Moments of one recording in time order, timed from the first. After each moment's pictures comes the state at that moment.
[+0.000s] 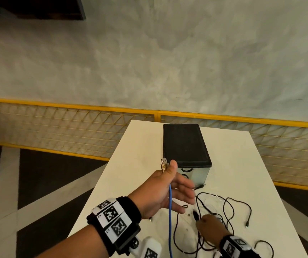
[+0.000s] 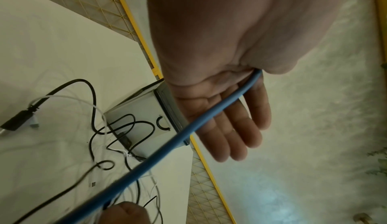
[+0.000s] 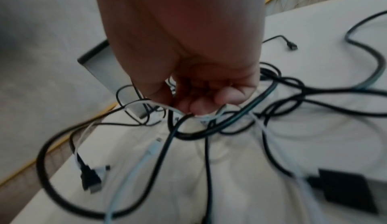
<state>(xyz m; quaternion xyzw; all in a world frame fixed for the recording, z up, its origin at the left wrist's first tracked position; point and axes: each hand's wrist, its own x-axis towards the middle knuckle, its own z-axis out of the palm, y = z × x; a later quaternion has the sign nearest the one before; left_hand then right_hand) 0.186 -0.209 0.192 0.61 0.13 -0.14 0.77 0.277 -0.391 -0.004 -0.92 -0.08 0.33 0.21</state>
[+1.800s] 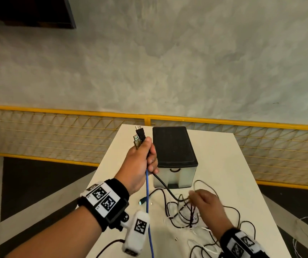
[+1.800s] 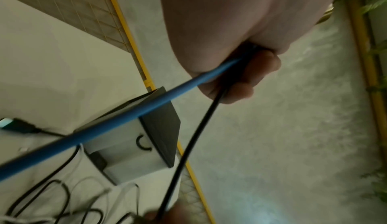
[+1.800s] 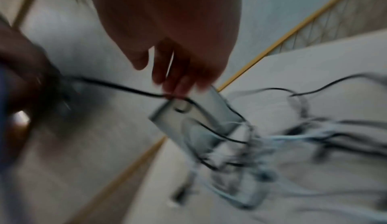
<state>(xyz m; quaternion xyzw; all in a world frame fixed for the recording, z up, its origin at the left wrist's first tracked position) 0.213 -0.193 0.211 0.55 0.11 0.12 0.82 0.259 -0.406 0.085 -0.84 -0.11 0.13 0.52</state>
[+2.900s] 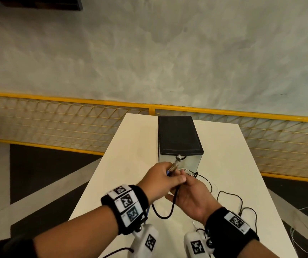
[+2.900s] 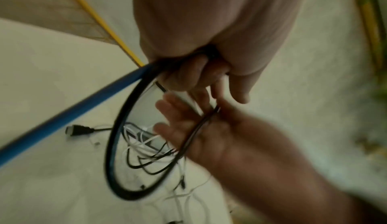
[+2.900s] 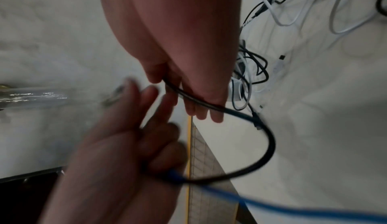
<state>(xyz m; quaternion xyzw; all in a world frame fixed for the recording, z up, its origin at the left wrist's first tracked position) 0.181 -0.221 0.155 0.81 0.14 0.00 0.58 0.234 -0.345 0.105 -0.42 0.07 0.44 0.79</state>
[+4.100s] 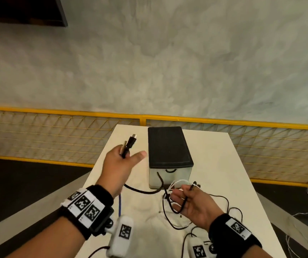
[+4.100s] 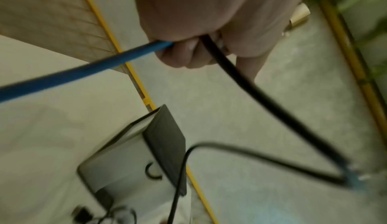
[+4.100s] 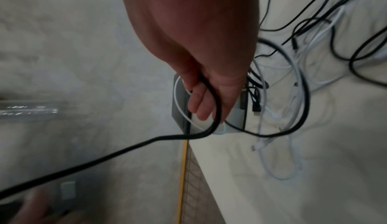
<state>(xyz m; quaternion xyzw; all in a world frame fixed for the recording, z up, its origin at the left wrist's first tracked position) 0.203 -0.162 0.196 0.72 0.23 0.25 0.61 0.272 -0.375 0.105 -0.50 0.18 0.37 0.76</state>
